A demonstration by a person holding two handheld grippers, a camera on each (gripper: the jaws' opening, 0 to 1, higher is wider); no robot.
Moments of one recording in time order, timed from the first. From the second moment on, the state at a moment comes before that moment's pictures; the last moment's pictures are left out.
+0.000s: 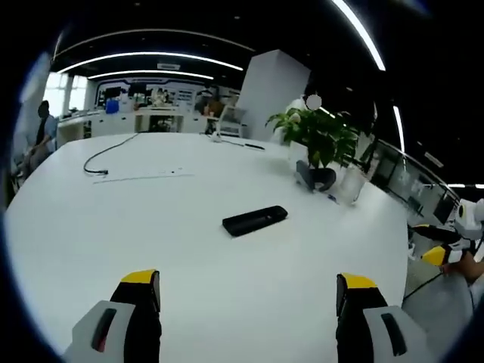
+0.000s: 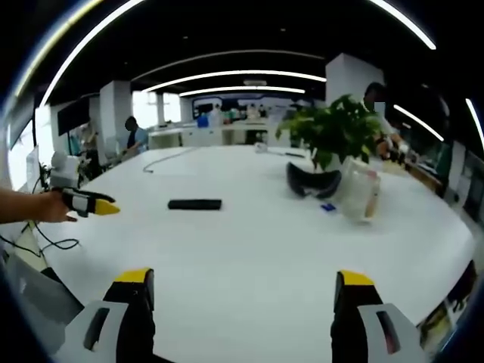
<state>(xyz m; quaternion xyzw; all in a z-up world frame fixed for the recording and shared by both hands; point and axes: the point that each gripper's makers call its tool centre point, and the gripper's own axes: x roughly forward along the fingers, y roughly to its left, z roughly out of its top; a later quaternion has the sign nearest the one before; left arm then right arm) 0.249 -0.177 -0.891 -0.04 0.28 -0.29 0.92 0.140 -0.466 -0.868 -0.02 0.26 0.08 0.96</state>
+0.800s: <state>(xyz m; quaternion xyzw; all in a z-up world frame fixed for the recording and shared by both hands) 0.151 -0.129 -0.858 0.01 0.21 -0.16 0.96 0.139 -0.466 -0.863 -0.03 0.25 0.08 0.97</state>
